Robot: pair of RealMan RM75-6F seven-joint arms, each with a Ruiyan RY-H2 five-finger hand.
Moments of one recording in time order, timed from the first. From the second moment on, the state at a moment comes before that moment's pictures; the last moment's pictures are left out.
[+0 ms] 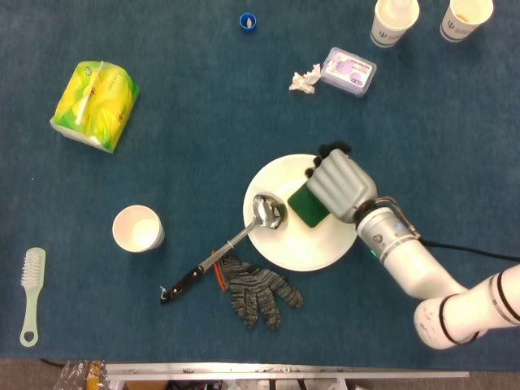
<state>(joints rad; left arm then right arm) -0.04 -1.09 0.02 -1.49 1.51 1.46 -0.19 1.14 -1.66 -0.13 -1.76 -0.55 1.20 -1.33</state>
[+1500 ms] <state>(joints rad) -0.04 -1.09 0.02 -1.51 1.52 1.46 -0.17 1.12 -1.66 -0.09 -1.75 -0.55 1.18 -1.35</state>
